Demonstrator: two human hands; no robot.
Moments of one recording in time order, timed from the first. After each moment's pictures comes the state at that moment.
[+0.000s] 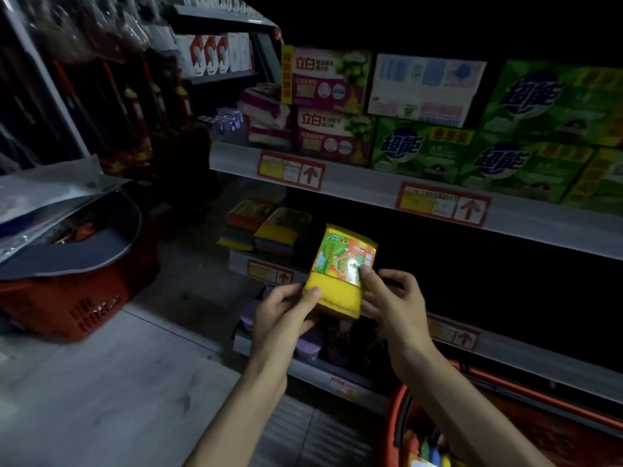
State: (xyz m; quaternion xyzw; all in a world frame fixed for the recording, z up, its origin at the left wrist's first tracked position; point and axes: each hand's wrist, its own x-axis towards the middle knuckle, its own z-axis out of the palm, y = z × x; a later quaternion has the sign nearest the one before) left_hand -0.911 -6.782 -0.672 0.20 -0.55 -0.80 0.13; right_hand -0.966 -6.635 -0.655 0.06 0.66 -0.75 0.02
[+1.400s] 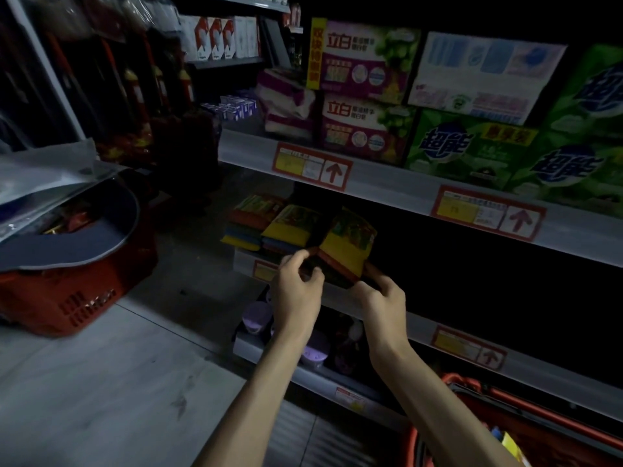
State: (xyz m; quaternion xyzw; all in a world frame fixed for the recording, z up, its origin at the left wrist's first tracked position) left_hand -0.997 -6.808 -0.695 0.20 -0.76 -0.57 0.22; right_hand -0.990 -6.694 -0.671 0.04 0.73 -0.68 0.02
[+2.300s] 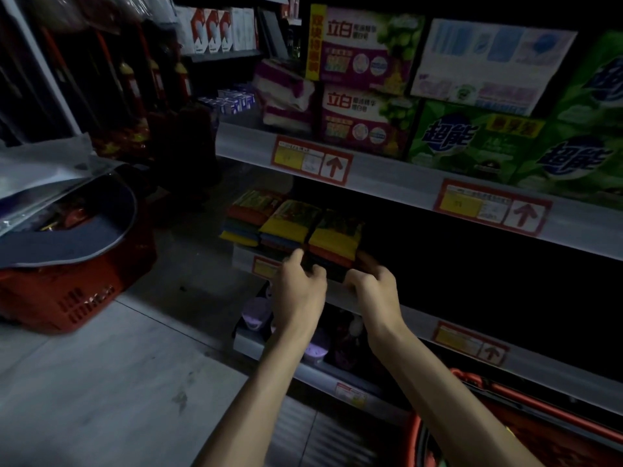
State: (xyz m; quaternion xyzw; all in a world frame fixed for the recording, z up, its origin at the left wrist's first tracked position) left_hand -0.995 -6.803 -0.691 0.24 -0.77 -0.56 0.17; right_hand -1.007 -6.695 -0.667 0.04 0.76 -0.65 0.06
